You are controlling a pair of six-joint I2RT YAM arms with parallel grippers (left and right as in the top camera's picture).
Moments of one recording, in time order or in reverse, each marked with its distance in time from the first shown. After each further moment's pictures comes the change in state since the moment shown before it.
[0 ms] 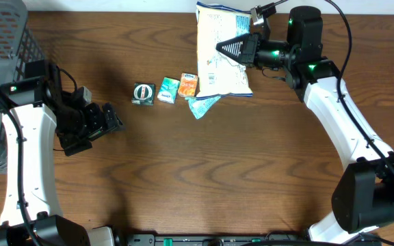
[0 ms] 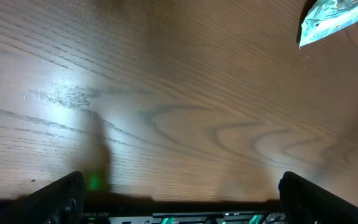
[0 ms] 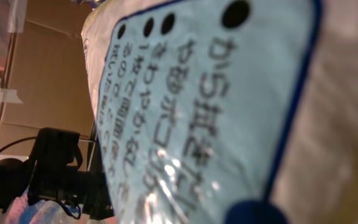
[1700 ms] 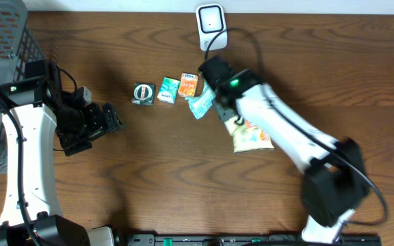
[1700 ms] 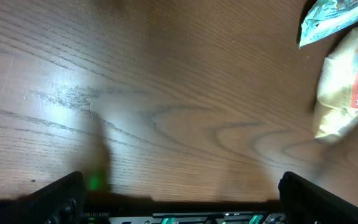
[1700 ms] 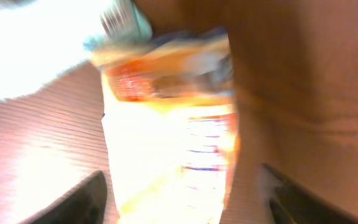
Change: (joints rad) left arm 0.000 0.000 0.000 0.000 0.000 0.000; right arm 0.384 0.128 0.136 -0.881 1.325 -0.560
